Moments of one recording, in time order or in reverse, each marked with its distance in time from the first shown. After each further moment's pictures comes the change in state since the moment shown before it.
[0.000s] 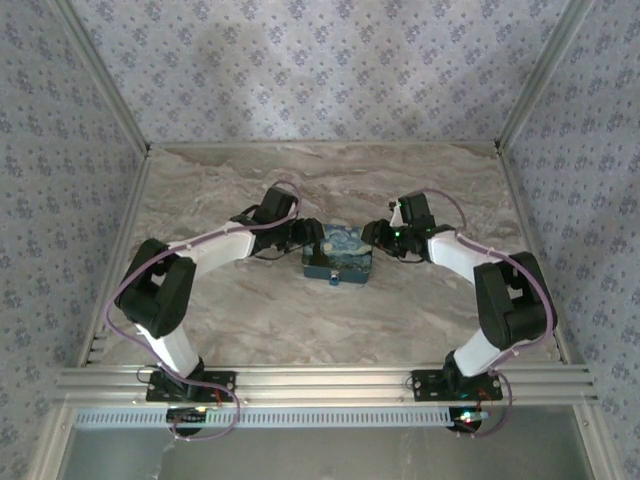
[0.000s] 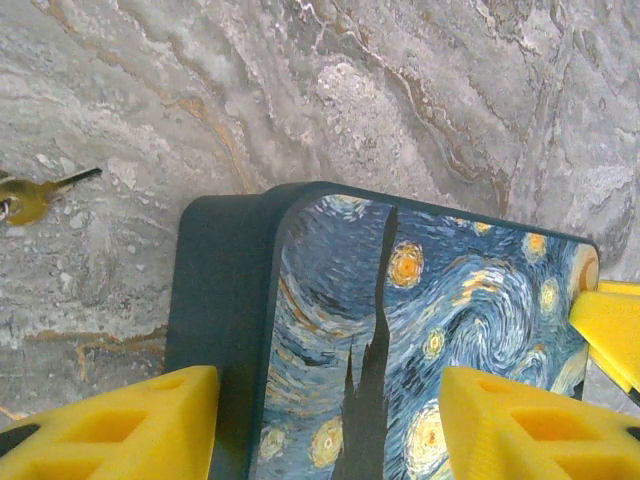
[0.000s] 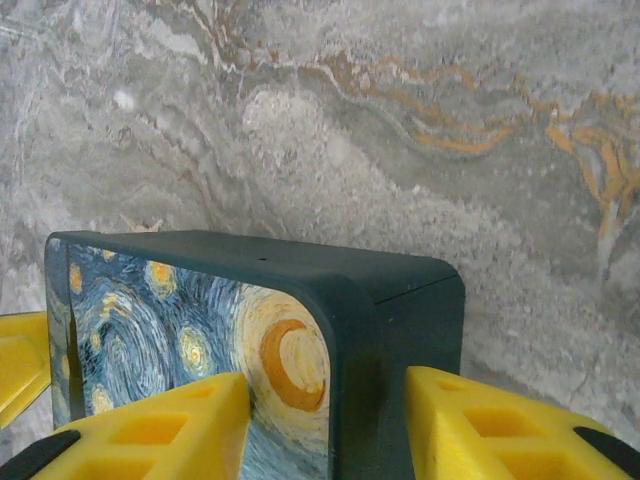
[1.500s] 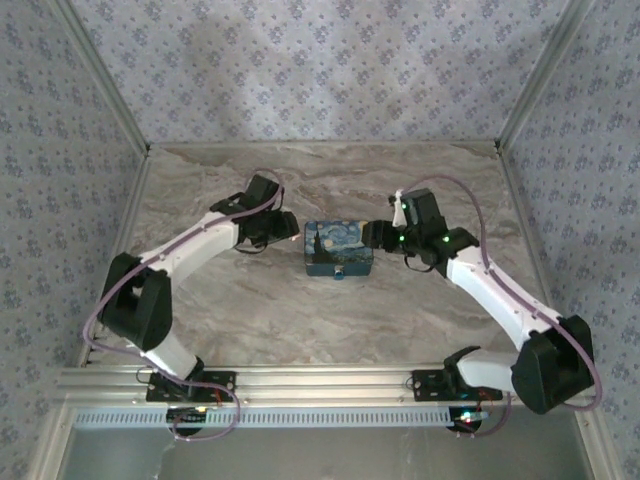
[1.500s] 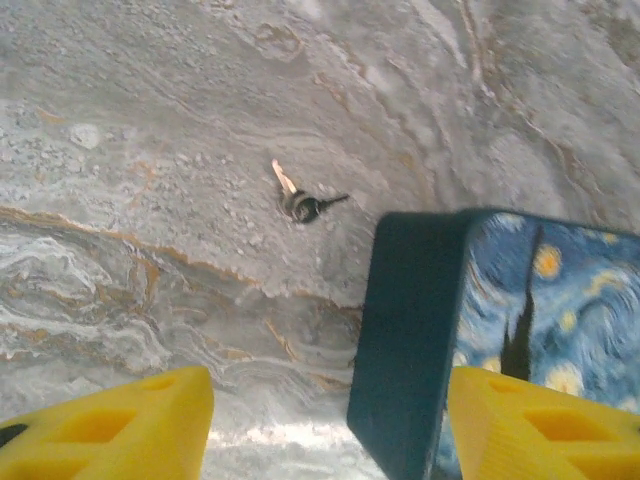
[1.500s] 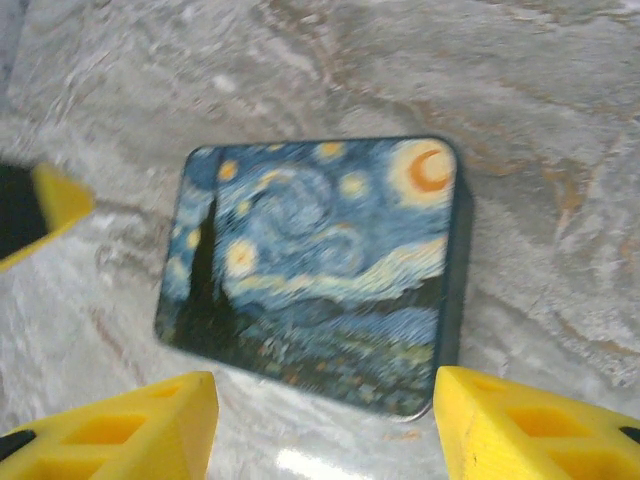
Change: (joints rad) left arm 0.054 -0.083 0.134 -0.402 -0.268 0.041; right arm 0.157 -0.385 0.061 -0.352 0.209 -0.182
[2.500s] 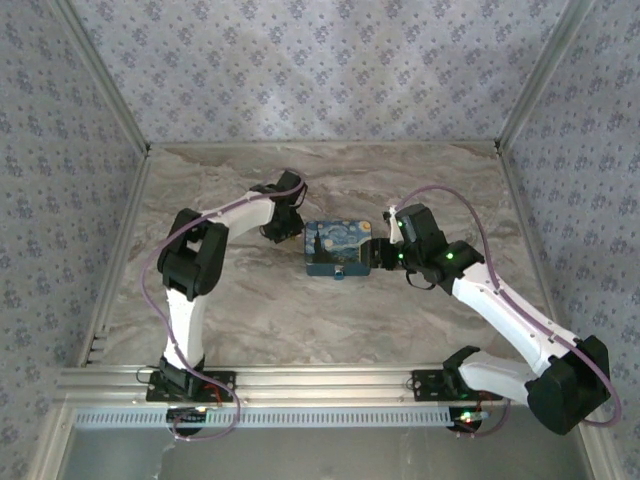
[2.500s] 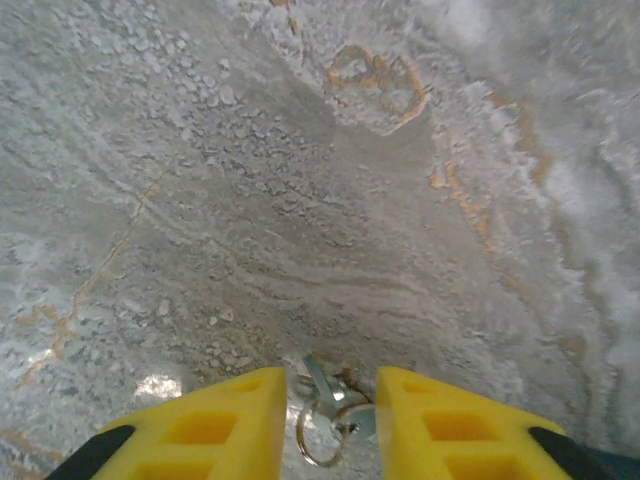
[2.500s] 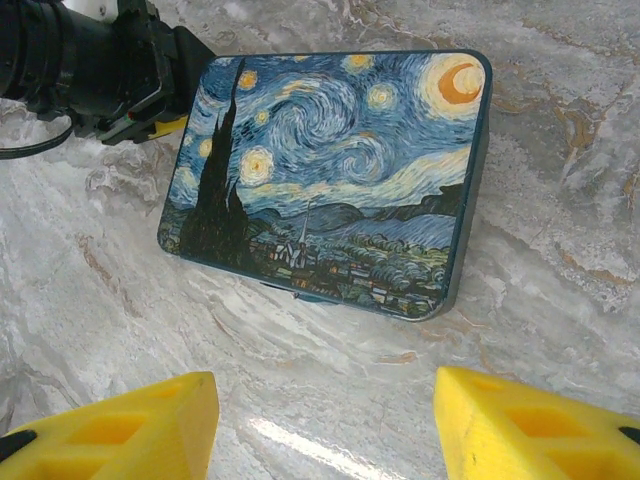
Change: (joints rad) left arm 0.011 0.443 0.283 -0.070 -0.077 -0.116; right arm 0.082 -0.103 -0.040 -0.102 0.055 -0.024
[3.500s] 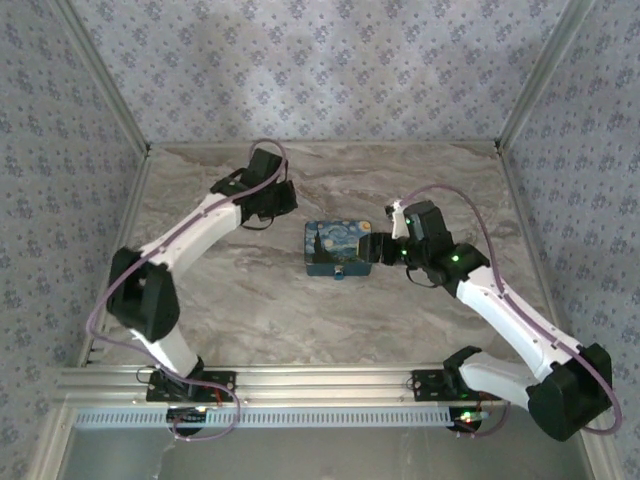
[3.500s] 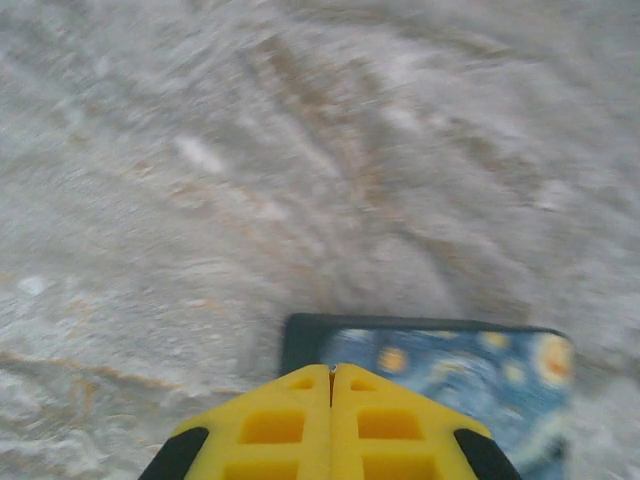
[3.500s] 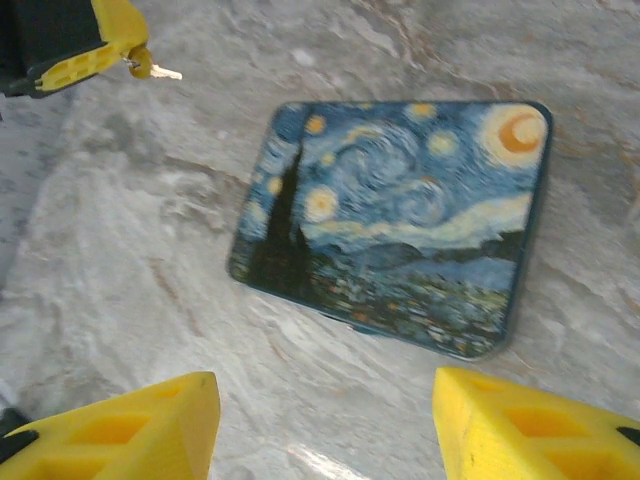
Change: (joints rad) left arm -0.016 -0.448 -0.100 0.096 0.095 0.183; right arm -0.048 -0.039 -0.027 0.138 -0.136 0.028
